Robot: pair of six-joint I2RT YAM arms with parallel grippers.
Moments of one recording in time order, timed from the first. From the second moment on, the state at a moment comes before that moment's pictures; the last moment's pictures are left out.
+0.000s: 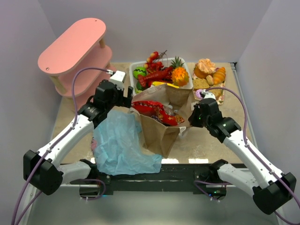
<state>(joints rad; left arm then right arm) -0.49 1.18 1.00 -0.26 -0.18 -0.08 0.48 0.95 0.86 -0.65 0.16 0.56</state>
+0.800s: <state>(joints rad) -0.48 1.24 1.03 -0.17 0.31 -0.24 0.48 0.95 1.19 -0.85 0.23 0.40</state>
